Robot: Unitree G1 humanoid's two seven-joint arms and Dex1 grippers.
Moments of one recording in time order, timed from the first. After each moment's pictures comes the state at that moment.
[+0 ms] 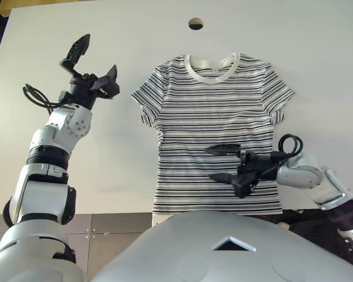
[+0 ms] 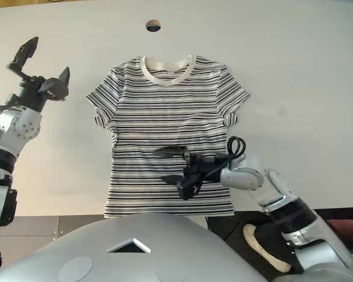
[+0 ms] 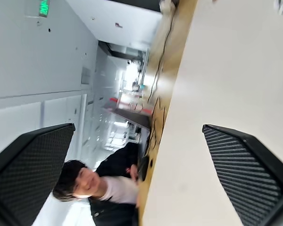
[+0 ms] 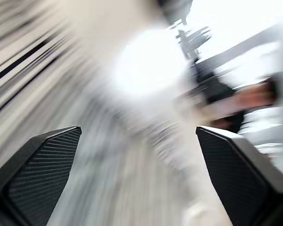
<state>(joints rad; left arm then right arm) -0.43 0.72 -0.30 0.89 0.78 -0.57 0.38 0.05 -0.67 0.48 -0.32 -0.17 -0.64 0.58</state>
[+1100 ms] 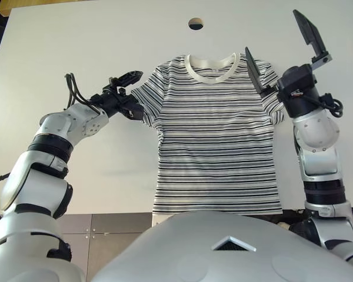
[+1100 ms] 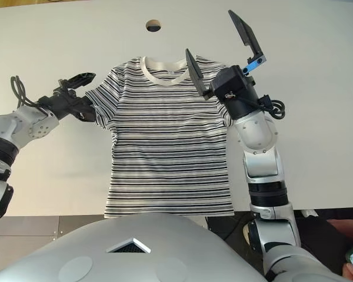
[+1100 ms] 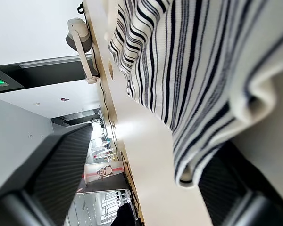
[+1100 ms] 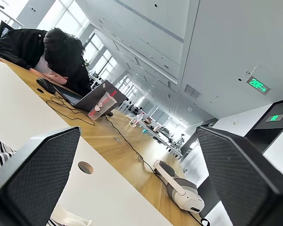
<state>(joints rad) -0.51 0.77 -0.61 0.82 0.96 -0.64 0.23 -0.08 -0.38 0.12 -0.12 -0.17 -0.39 0.22</state>
